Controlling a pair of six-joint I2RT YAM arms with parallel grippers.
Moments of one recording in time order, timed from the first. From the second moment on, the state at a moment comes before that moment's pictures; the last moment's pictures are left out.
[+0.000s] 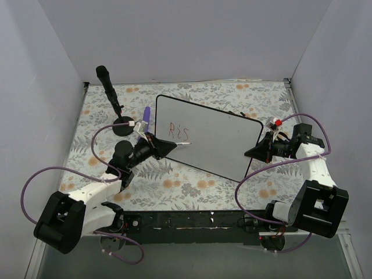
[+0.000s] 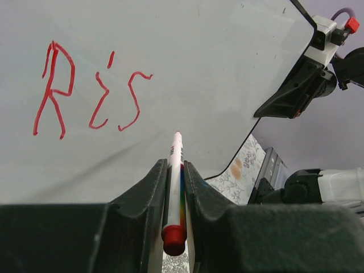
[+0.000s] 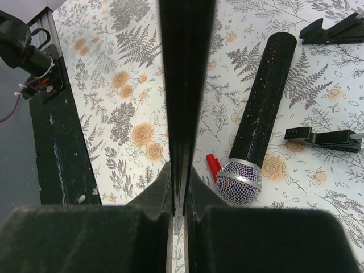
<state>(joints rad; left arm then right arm) -0.44 1.09 0.33 0.78 0.48 -0.71 -0.26 1.23 0.82 -0.93 -1.31 -0.92</state>
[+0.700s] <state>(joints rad) -0.46 1.15 0.46 0.67 0.40 -0.57 -0.26 1.23 0.82 -0.93 -1.31 -0.92</state>
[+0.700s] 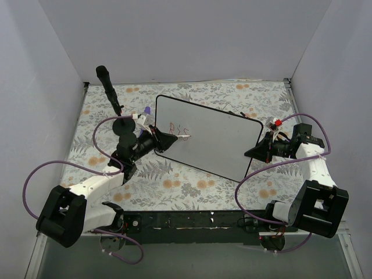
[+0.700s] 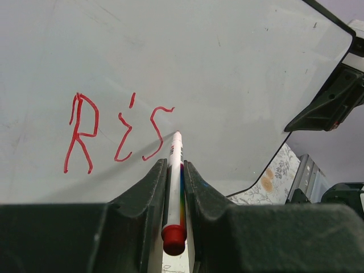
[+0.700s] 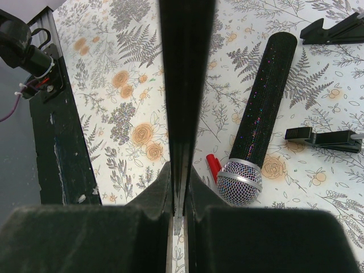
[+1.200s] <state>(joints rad) -0.46 1.20 0.49 0.66 0.42 -0.57 -0.26 1.23 0.82 -0.93 -1.31 -0.92</state>
